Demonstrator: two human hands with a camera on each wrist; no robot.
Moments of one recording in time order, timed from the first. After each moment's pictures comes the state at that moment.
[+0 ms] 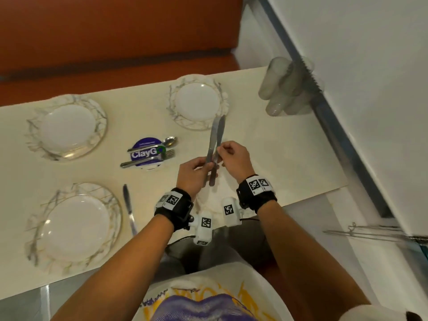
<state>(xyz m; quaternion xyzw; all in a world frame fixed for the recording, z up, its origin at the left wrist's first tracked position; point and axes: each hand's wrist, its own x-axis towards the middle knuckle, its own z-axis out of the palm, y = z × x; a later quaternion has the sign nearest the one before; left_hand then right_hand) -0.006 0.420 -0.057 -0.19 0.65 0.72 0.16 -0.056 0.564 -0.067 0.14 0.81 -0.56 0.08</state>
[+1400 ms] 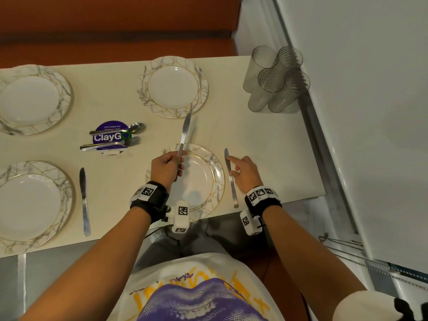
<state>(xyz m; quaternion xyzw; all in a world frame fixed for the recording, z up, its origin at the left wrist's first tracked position) -0.018 0.487 -0.095 -0.33 0.66 0.67 0.09 -0.043 0.744 -0.148 -0.02 0.93 -0.30 0.18</state>
